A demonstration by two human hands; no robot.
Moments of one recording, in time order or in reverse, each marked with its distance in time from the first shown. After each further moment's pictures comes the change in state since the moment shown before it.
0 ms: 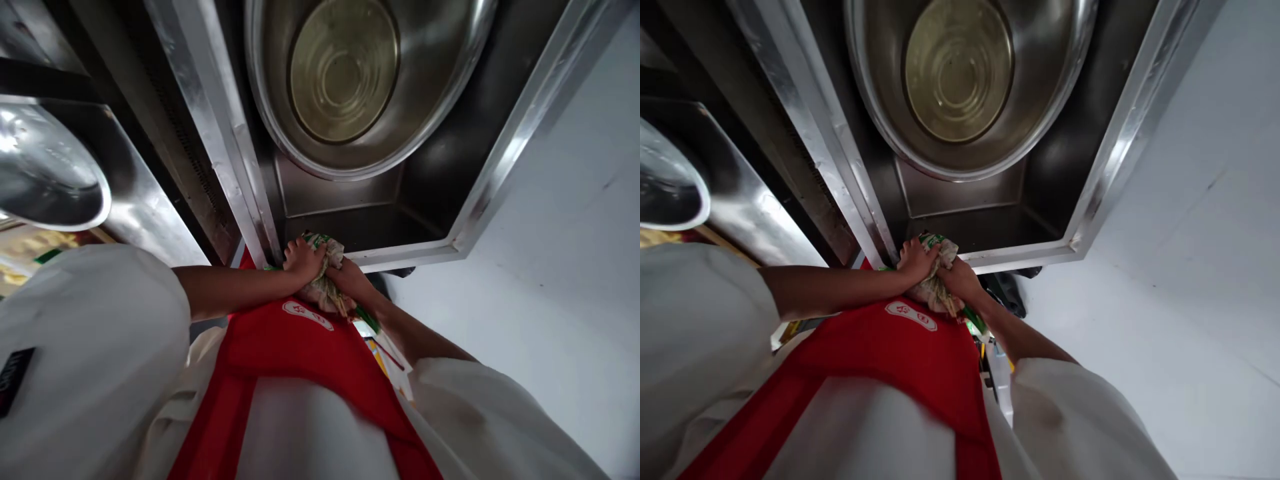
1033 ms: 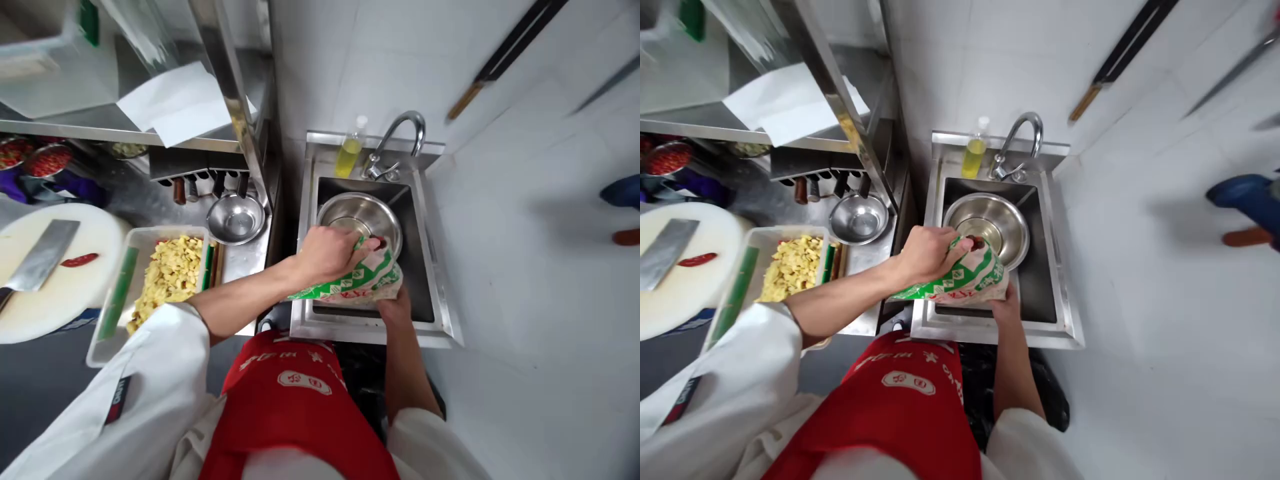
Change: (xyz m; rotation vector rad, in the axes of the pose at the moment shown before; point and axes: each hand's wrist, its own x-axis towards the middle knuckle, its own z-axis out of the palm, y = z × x) left_hand -0.208 -0.051 -0.178 0.222 1.046 1.345; right_hand -0.044 -0.022 -0.011 0.600 0.729 -1.088
